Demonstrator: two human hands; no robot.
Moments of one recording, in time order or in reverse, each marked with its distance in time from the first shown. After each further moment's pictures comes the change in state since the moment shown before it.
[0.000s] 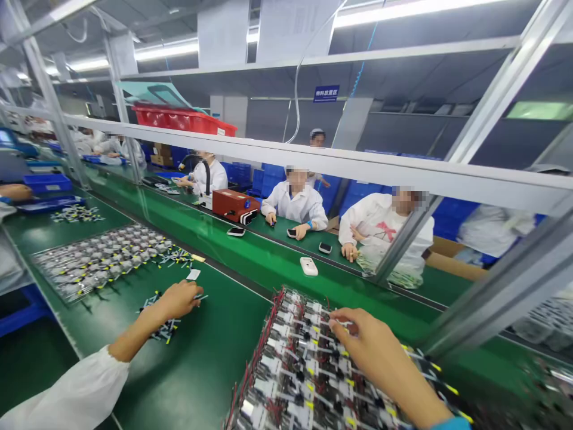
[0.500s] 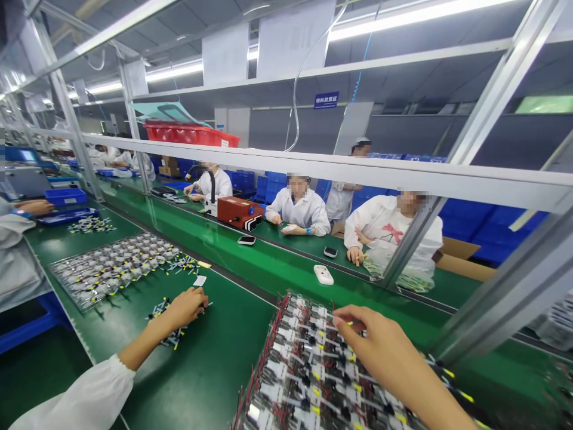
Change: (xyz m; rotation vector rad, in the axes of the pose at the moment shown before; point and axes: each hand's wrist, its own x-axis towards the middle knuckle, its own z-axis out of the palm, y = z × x) left_hand -0.002 -0.015 0.018 0.053 -0.004 0.023; right_hand -0.004 -0.019 -0.013 0.053 0.045 0.005
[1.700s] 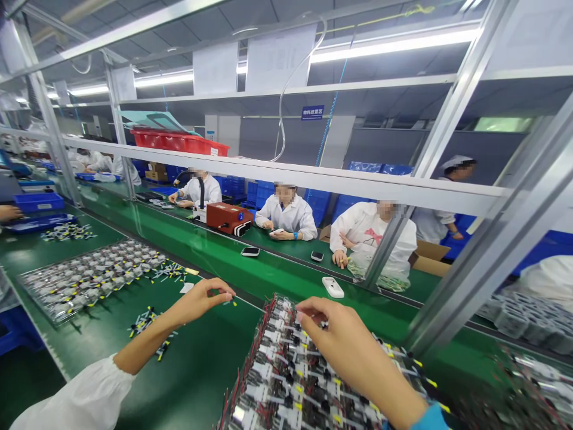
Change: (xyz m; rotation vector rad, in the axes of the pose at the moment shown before) left_hand 0.004 0.087 -0.077 -0.831 0.210 0.287; right_hand -0.017 -0.048 -0.010 0.101 -0.082 -0.166
